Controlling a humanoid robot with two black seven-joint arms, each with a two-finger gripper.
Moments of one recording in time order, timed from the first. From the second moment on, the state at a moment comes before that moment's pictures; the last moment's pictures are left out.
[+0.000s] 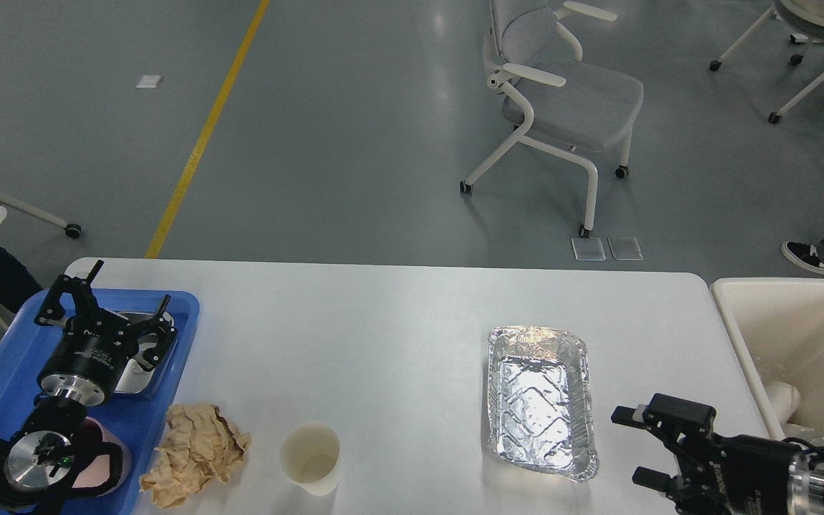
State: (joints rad) left arm -0.06 0.22 -1.42 -1.18 0.18 -0.21 -0.07; right arm 0.10 -1.07 0.60 1.79 -0.51 0.33 0.09
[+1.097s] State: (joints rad) left arm -0.04 0.23 -1.39 -1.18 0.18 -0.19 -0.08; right arm 0.03 -0.75 0.60 1.72 -0.36 0.09 -0.12
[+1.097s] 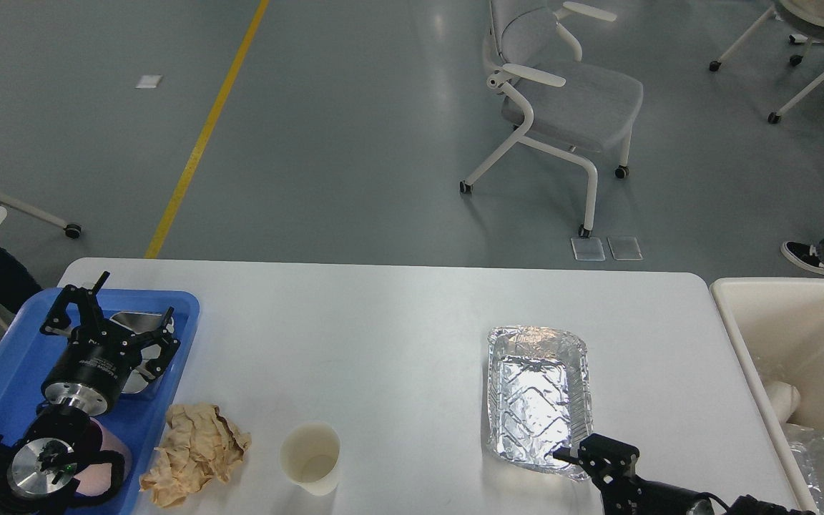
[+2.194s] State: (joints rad) left arm -0.03 0.23 -1.39 -1.18 0.18 -0.19 -0.08; right arm 0.08 -0.55 0.62 1.56 -0.36 -0.08 -0.13
